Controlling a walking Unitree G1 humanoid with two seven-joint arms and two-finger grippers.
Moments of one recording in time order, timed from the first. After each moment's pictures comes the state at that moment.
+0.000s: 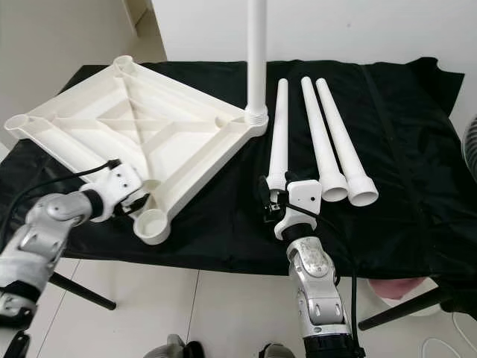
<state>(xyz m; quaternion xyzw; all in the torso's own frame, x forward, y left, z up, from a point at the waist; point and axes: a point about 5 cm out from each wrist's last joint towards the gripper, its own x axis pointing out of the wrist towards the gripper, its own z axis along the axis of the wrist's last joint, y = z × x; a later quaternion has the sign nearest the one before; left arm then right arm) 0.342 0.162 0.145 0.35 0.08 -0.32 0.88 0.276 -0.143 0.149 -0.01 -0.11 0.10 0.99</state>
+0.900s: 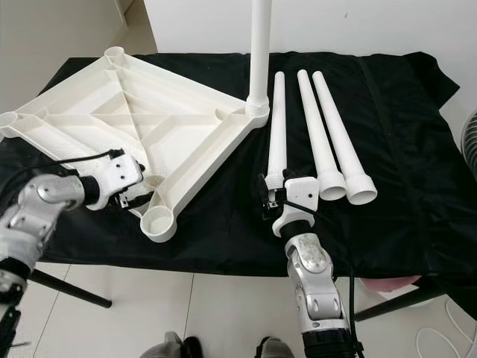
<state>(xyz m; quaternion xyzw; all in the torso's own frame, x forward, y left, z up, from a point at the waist) 0.352 0.185 0.169 0.40 0.07 -0.40 0.82 0.280 -0.139 0.151 -0.01 -0.11 0.11 0.99</state>
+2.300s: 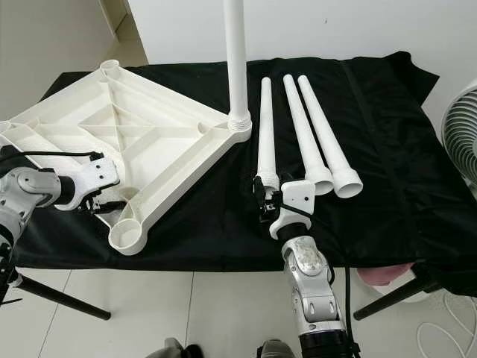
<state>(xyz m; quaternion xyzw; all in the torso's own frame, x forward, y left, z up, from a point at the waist) 0.365 0.231 0.151 0.42 0.20 -0.40 0.79 0.279 -0.136 0.146 -0.01 -0.11 0.10 0.99</state>
